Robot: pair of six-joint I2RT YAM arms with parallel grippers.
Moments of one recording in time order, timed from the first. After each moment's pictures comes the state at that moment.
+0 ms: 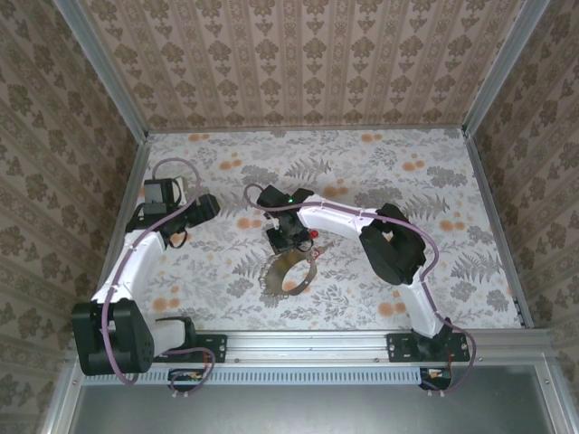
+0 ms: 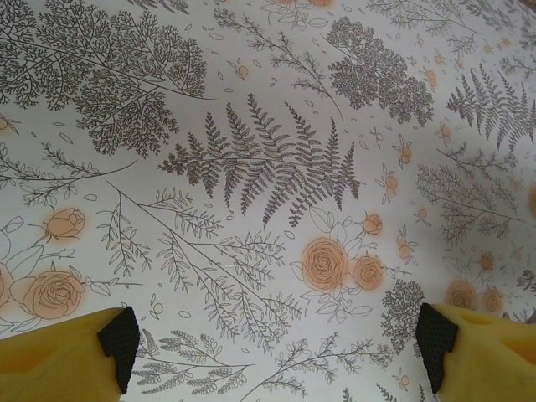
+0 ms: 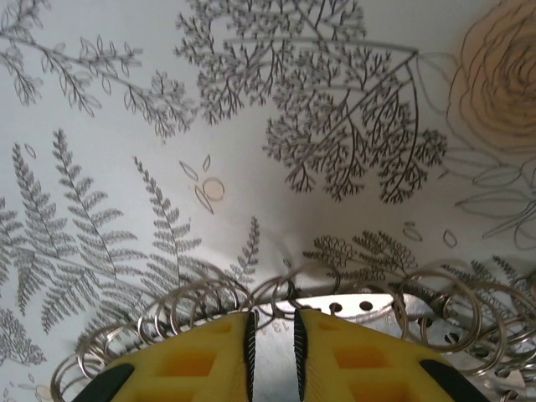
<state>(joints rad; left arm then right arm) -0.02 1.20 0.82 -0.46 0.26 -0.35 0.83 2.16 1.69 -0.88 -0.10 0.45</state>
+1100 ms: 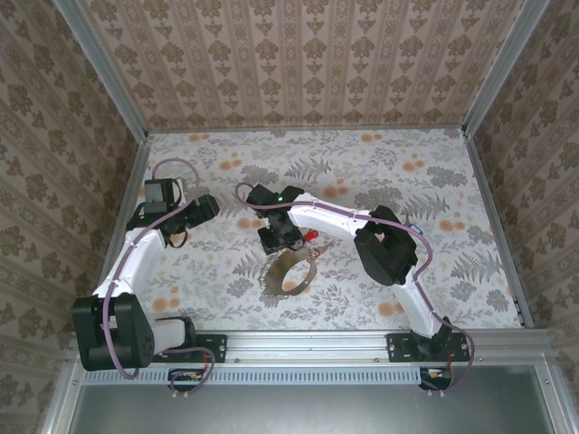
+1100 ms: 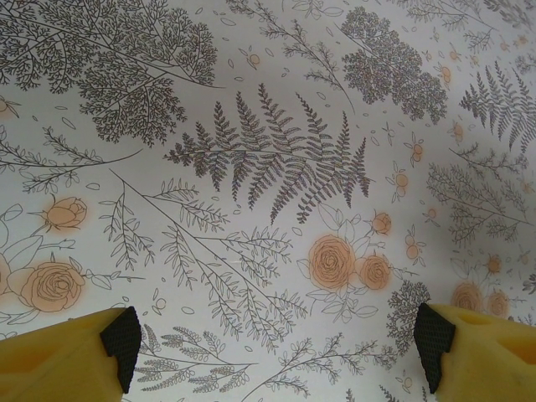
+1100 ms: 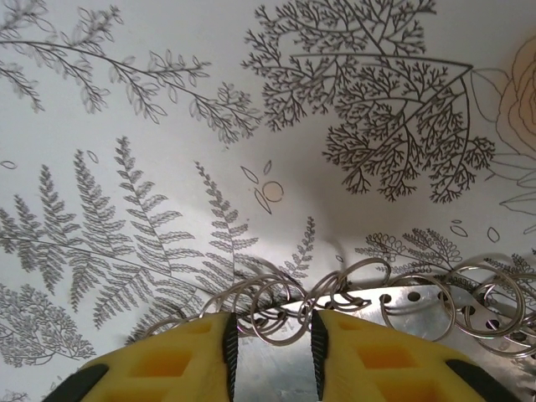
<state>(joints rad) -0.01 1.22 0.82 -0.46 0.26 -0.37 0.86 2.21 1.82 -0.99 -0.09 0.48</state>
